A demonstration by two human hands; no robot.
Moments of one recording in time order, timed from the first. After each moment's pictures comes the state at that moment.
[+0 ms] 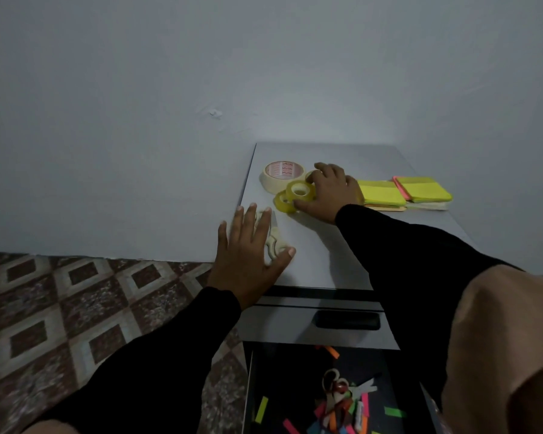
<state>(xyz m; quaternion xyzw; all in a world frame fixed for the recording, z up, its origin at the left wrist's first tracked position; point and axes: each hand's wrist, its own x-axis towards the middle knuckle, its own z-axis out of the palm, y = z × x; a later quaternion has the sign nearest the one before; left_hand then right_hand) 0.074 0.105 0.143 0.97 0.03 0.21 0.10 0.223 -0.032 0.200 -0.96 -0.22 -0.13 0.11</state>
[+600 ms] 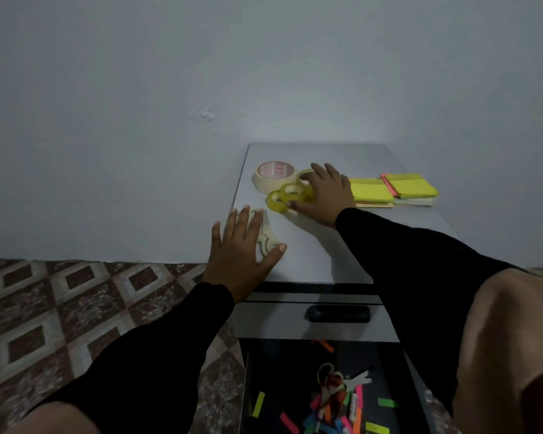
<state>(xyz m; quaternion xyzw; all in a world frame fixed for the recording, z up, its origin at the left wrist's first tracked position) 0.072 0.104 0.148 0.97 0.03 0.20 0.11 0.214 -0.046 0.197 -0.95 -0.24 -0.14 0.13</state>
